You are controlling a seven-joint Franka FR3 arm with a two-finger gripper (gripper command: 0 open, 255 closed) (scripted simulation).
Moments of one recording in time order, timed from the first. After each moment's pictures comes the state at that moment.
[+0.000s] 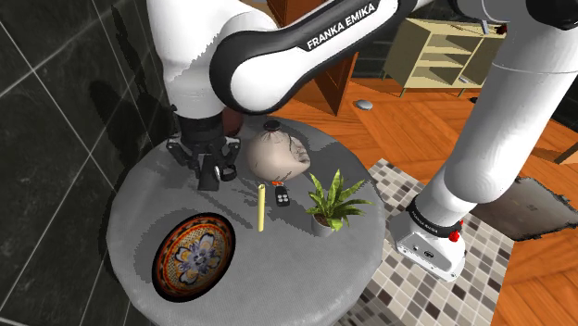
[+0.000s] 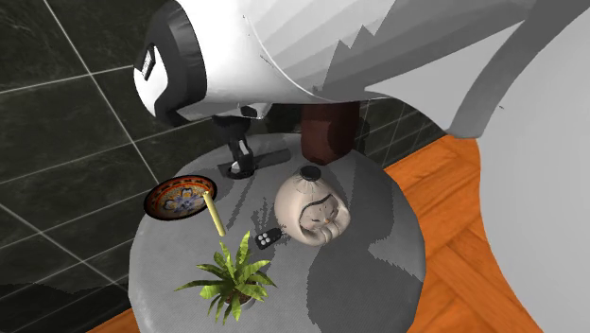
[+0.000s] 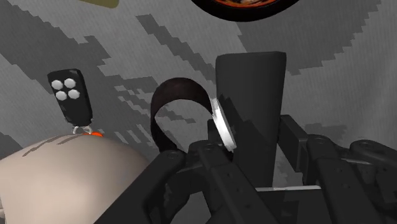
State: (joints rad) arm 0.02 0.24 0.86 -1.94 -0.20 2.12 1.57
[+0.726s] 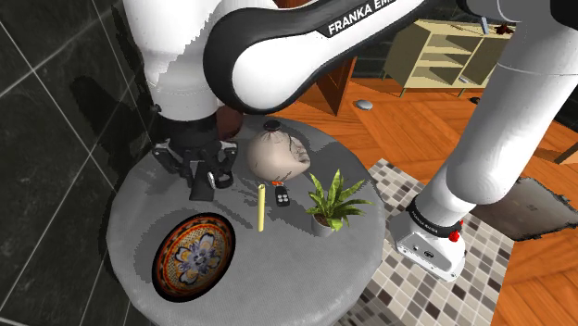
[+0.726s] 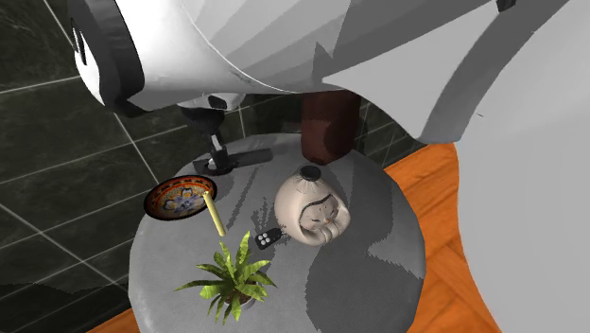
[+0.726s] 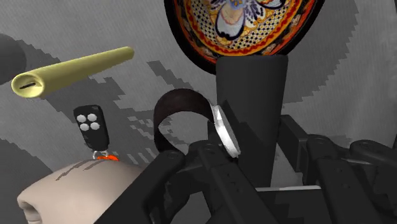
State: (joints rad) arm 0.06 0.20 0.90 -1.90 -0.18 2.05 1.64
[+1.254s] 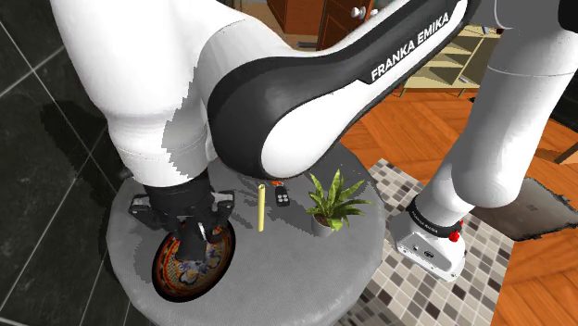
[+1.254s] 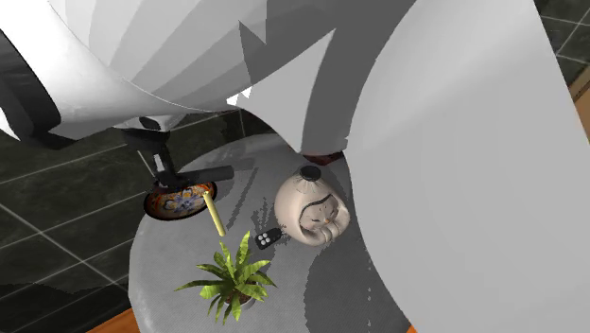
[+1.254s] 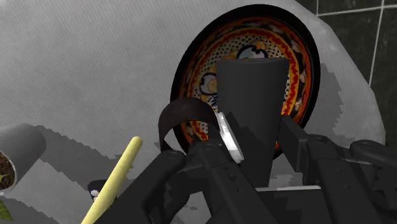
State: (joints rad) arm 0.22 0.27 0.94 -1.87 -0.24 2.05 1.86
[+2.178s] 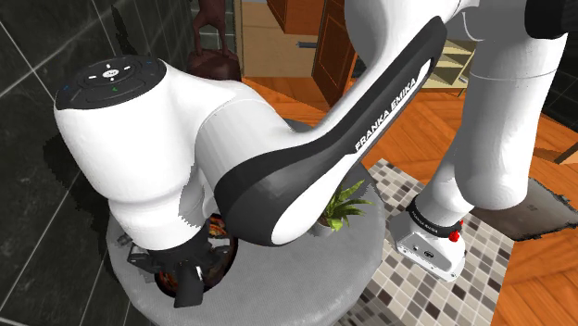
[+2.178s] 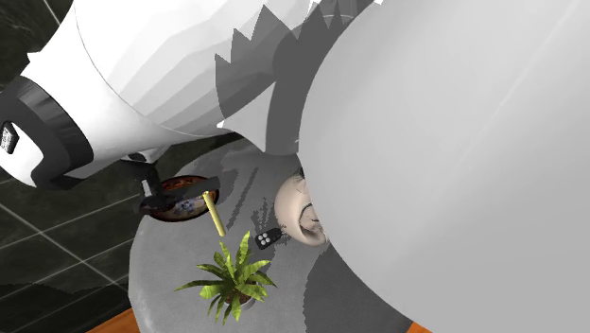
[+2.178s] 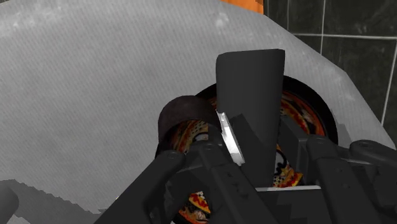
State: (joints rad) arm 0.34 0.39 0.89 -1.89 -0.36 2.14 2.00
